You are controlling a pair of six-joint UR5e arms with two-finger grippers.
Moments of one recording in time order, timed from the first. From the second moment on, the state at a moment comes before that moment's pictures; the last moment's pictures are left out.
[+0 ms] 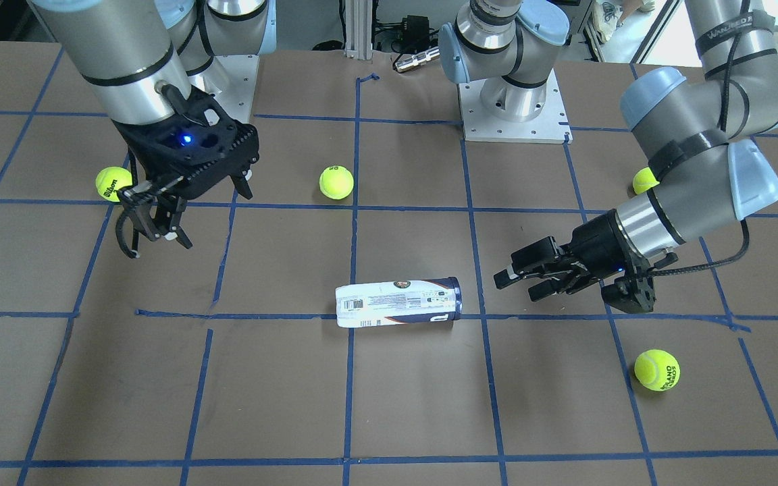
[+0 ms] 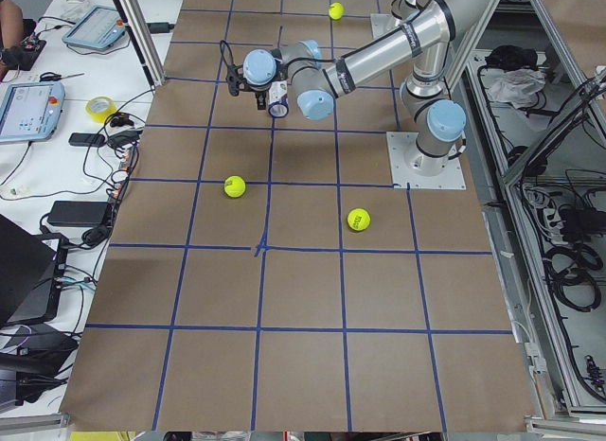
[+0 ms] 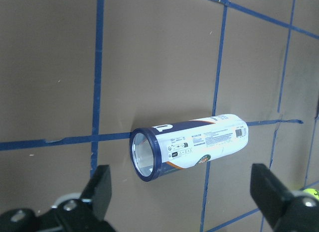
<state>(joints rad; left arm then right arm) -1.28 -1.81 -1.82 -1.21 0.85 0.22 1.65 -1.48 1.49 -1.70 -1.47 -0.72</state>
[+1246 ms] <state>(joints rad) -1.34 -2.01 -1.89 -1.12 0.68 0.23 1.59 -1.60 1.49 -1.51 -1.54 -0.01</state>
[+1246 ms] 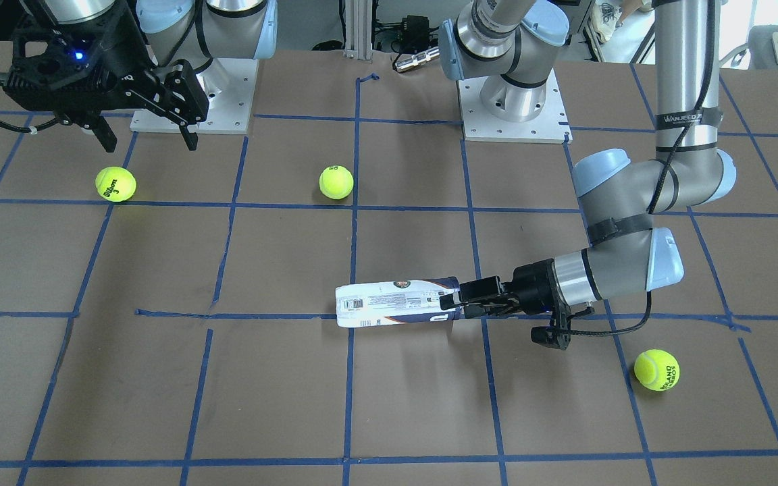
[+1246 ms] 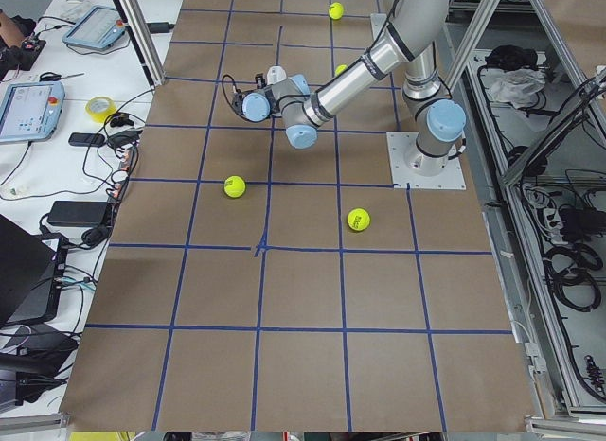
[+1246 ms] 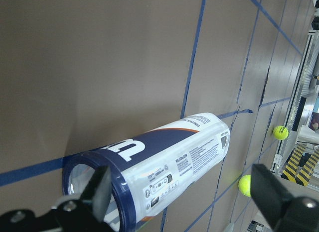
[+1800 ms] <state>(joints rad) -1.35 -2.02 -1.90 -1.11 0.69 0.25 1.59 -1.61 1.49 -1.49 -1.57 0.02</state>
